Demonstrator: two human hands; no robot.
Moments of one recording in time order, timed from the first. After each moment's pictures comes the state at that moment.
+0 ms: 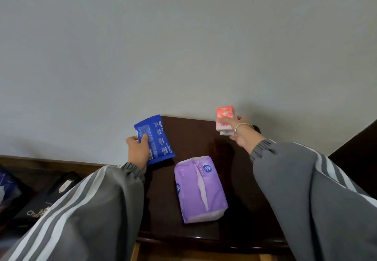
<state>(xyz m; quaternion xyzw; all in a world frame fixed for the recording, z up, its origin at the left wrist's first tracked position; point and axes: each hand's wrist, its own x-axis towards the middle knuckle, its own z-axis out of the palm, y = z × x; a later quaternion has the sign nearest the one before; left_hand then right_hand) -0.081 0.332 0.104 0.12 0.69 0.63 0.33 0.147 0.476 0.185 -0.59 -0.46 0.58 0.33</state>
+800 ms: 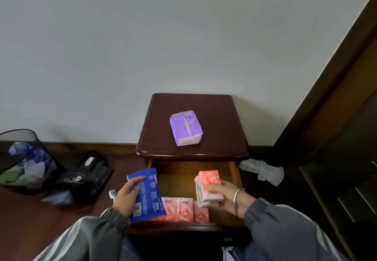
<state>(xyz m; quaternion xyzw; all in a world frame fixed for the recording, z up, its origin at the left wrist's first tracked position) 0.046 -0.015 0.118 0.22 0.72 0.51 0.43 0.308 0.105 0.138 -0.52 -0.36 0.76 0.14</state>
